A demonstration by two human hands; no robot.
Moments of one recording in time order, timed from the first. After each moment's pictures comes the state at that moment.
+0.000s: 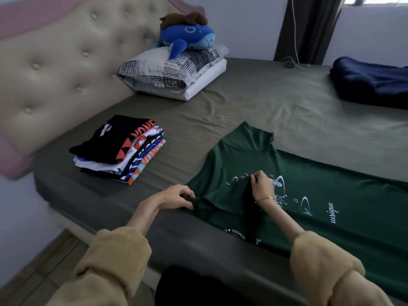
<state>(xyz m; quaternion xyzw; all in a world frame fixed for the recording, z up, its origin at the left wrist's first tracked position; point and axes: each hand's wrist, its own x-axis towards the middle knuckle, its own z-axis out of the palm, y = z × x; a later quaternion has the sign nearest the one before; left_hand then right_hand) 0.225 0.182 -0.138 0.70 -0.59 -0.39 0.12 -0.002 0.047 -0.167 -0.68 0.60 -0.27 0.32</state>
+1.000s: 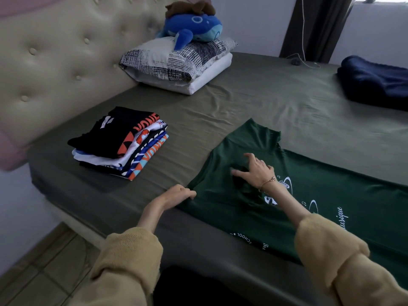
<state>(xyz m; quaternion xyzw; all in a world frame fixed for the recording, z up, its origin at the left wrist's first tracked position) 0.224 0.182 -0.154 0.74 -0.41 -0.46 0.25 0.024 0.028 -0.134 -0.83 0.52 -0.07 0.18</state>
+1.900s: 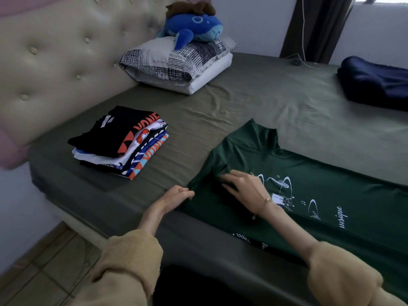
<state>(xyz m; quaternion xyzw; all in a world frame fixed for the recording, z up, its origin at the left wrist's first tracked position) 0.227 0.185 -0.174 0.73 -0.41 -0.45 0.32 0.022 0.075 -0.147 -0.94 0.24 -0.23 0.03</state>
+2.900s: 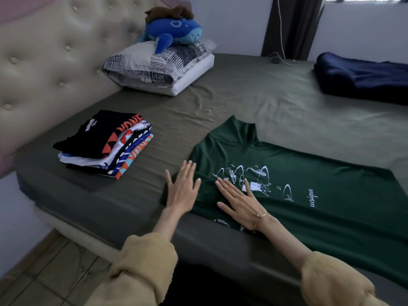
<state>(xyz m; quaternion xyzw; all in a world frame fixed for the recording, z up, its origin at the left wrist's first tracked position) 0.148 0.171 -0.167 0.80 -0.56 -0.03 0.18 -0.040 0.115 -0.173 -0.95 0.30 -0.01 0.08</state>
